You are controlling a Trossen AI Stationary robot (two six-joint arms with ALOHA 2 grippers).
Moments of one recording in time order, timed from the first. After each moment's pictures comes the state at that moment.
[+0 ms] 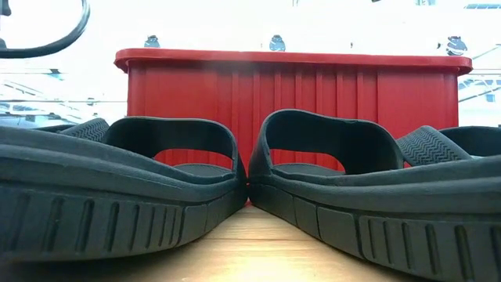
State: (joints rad) left arm -0.93 1.64 1.03 -1.18 -0.28 -1.08; right arm 0.17 0.84 0.87 -0.28 0.26 -0.14
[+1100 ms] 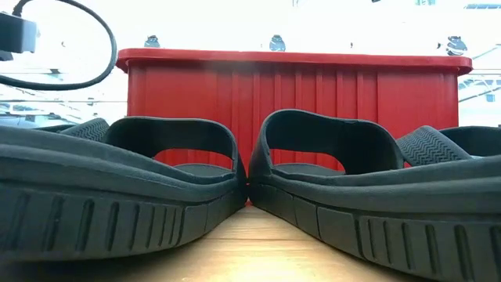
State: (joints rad) left arm -0.86 1.64 0.99 -1.23 -0.28 -1.26; right arm 0.17 0.84 0.87 -0.28 0.26 -0.14
